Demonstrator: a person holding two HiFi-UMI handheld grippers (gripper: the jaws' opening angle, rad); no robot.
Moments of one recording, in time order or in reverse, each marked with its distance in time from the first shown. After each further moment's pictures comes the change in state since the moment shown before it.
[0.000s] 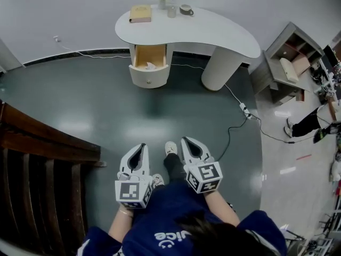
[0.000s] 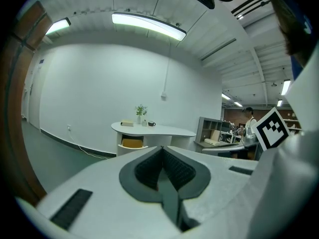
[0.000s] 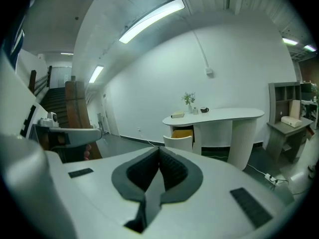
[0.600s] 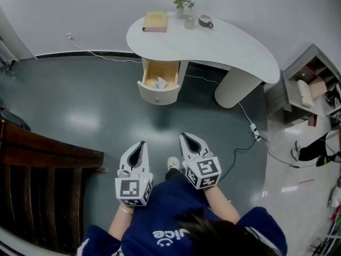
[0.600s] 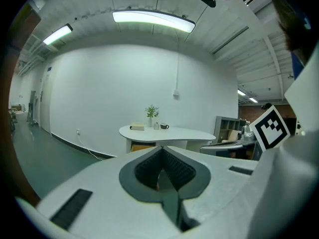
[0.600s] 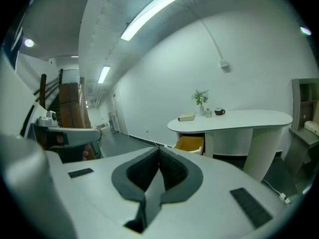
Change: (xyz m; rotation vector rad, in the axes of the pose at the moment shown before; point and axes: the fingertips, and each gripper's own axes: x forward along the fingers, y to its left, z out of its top) left arm 0.124 0.052 0.040 -0.001 -0.004 0.145; right arm 0.140 -0.058 0.062 -0.051 0.013 0.150
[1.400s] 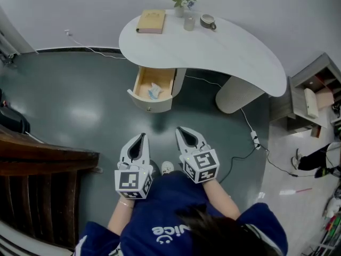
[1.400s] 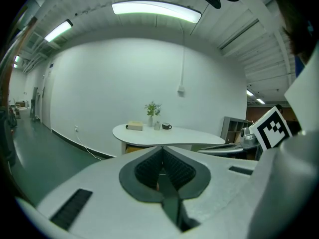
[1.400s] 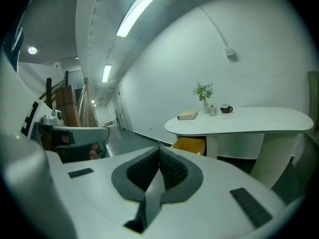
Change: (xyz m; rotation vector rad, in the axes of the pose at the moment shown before) left arm 0.135 -0.020 0.022 -0.034 0.017 0.048; right arm 0.076 -0.098 0.031 -0.009 0.053 0.110
